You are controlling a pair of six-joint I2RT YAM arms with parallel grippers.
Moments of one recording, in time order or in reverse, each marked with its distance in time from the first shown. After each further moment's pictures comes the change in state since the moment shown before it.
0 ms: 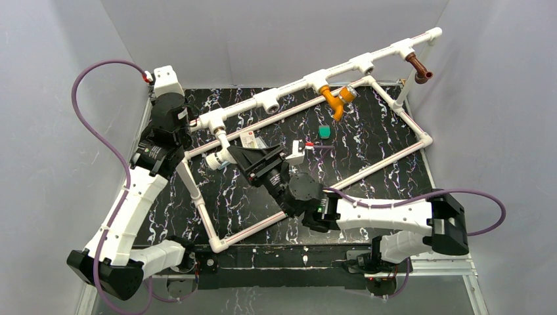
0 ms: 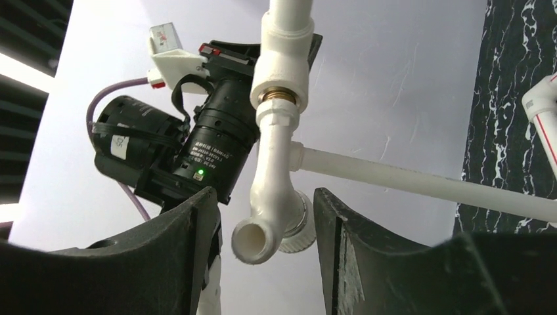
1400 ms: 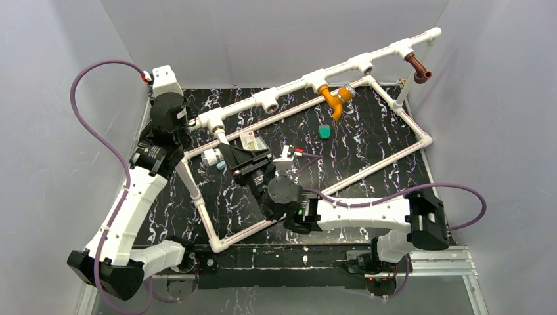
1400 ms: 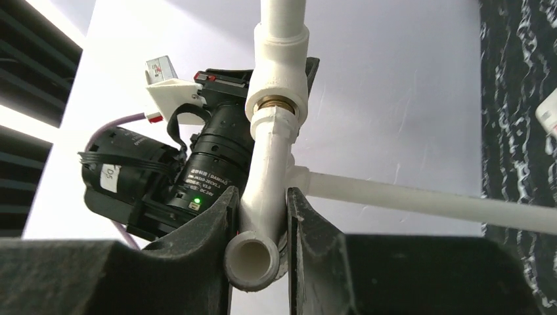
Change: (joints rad) left arm 0.010 -0.001 -0.002 0.009 0.003 0.000; right arm 0.052 0.150 0.136 0.071 0.198 -0.056
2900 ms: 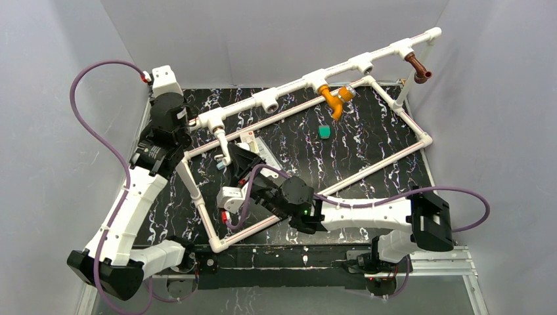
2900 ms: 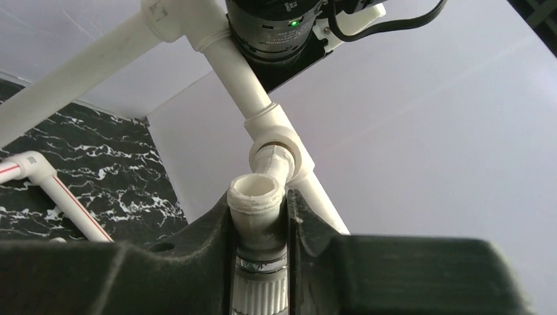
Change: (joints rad) left arm -0.003 -0.001 0.000 0.000 -0.008 -0.003; right arm -0.044 -0.048 -0.118 0.152 -0.573 -2.544
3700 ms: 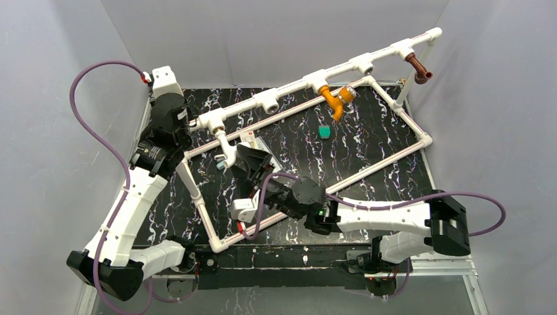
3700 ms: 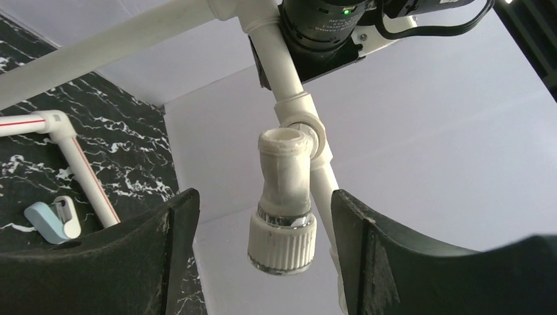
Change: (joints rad) left arm -0.005 -0.003 0.002 -0.011 -0.010 -0.008; right arm -0.013 -0.151 -0.122 -0.145 -0.127 -0.043
